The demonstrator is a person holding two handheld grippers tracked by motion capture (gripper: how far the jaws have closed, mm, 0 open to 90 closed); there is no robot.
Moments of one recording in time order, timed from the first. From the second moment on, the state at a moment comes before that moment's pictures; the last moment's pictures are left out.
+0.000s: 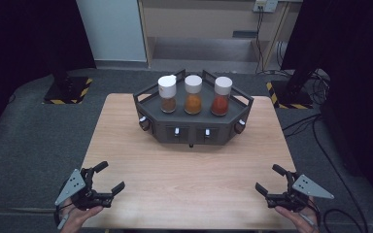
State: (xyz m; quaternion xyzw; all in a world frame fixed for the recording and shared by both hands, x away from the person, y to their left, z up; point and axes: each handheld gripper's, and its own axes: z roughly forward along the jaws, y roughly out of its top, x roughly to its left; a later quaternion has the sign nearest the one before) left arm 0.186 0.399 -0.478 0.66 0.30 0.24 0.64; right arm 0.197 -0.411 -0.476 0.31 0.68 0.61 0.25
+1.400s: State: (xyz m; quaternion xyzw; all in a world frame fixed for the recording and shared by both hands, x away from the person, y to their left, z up) left arm 0.180 0.401 -0.478 0.65 0.31 0.26 0.65; right arm 0.191 -0.416 -0.480 0.34 0.66 0.62 0.26
